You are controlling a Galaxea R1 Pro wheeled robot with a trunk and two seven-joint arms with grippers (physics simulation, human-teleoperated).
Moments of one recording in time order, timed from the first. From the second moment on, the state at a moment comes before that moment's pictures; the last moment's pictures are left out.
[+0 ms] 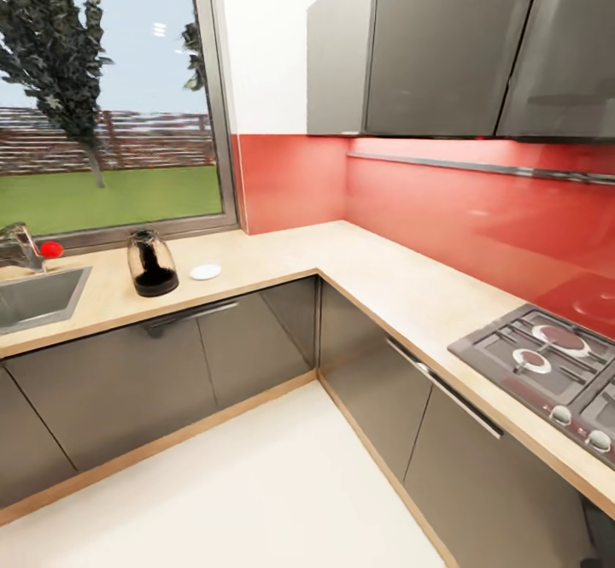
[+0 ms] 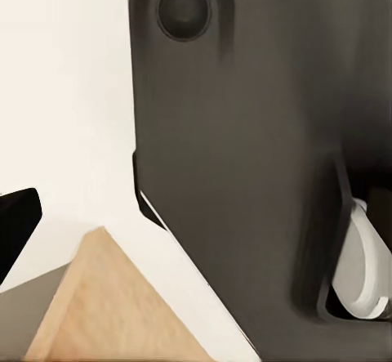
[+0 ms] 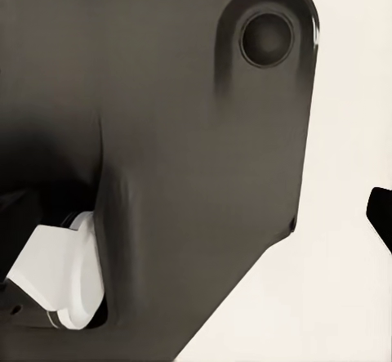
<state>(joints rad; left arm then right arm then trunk) 0.00 -0.01 0.01 0.00 0.00 -0.06 0.01 -0.01 0.05 0.00 -0.05 0.00 -0.03 0.00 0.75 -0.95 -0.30</state>
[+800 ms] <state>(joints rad) 0.00 -0.01 0.01 0.00 0.00 -0.06 0.01 -0.01 0.05 0.00 -0.05 0.00 -0.03 0.00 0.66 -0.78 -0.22</state>
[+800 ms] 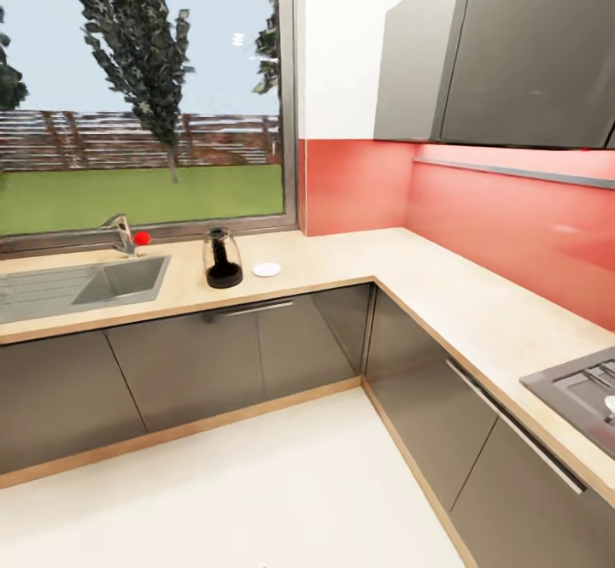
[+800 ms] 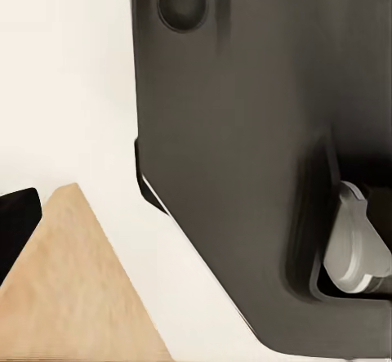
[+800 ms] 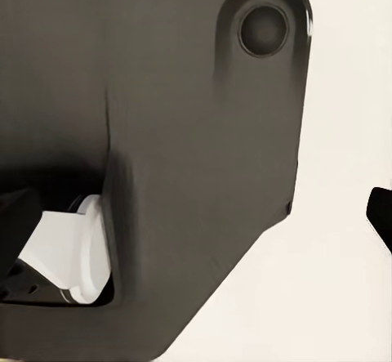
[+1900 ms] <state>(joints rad) 0.00 -0.01 0.01 0.00 0.00 -0.06 0.01 -0.01 0.05 0.00 -0.05 0.01 -0.03 0.00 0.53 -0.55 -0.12</state>
